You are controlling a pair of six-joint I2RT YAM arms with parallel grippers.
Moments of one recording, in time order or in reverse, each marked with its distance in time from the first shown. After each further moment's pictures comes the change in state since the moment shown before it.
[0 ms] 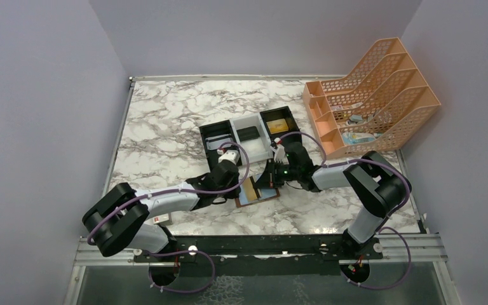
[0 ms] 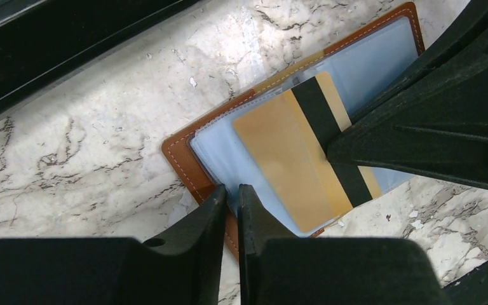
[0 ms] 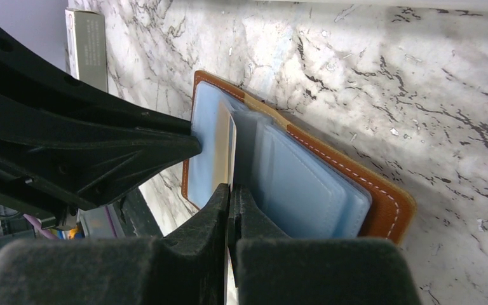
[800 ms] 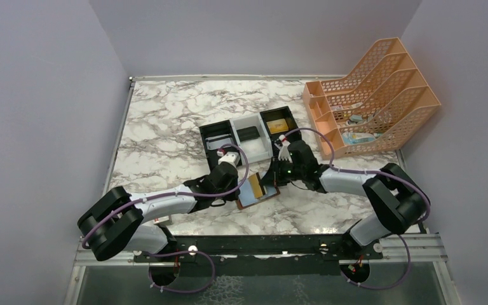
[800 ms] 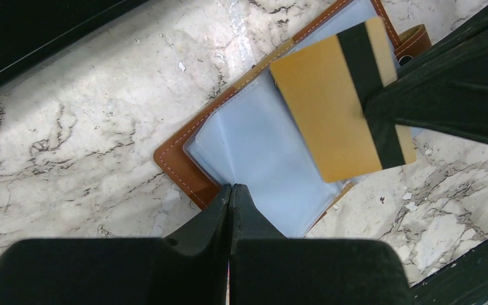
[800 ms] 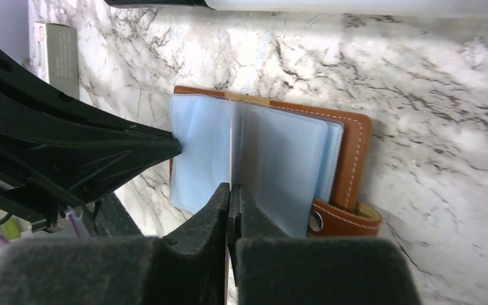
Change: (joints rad) left arm -0.020 -0.049 -0.021 -0.010 -0.005 0.017; right arm 0.003 -0.158 0.000 -0.186 0.130 -0.076
